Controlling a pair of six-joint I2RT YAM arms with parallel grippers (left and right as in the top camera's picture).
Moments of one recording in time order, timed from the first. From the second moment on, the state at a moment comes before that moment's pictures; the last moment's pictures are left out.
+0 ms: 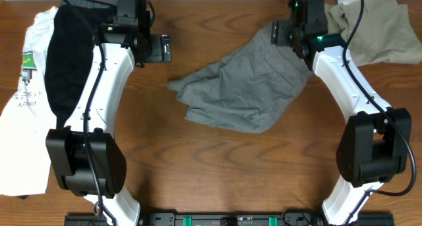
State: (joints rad) left arm -0.10 1.85 1.66 -0.90 -0.04 -0.15; right arm 0.17 1.94 1.55 -0.31 0.03 0.15
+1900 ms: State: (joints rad) left arm -0.10 1.85 1.66 -0.95 -0.04 -0.17; right arm 0.03 1.74 1.59 -0.60 -0.35 0.11
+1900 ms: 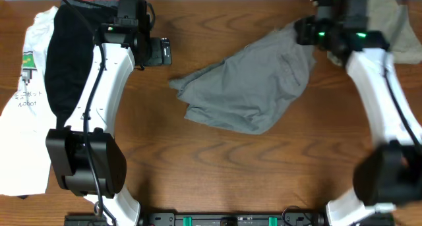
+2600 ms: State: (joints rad) left arm -0.04 1.85 1.66 -0.84 0.00 -0.17; right arm 0.03 1.60 1.59 -1.05 -0.54 -0.10
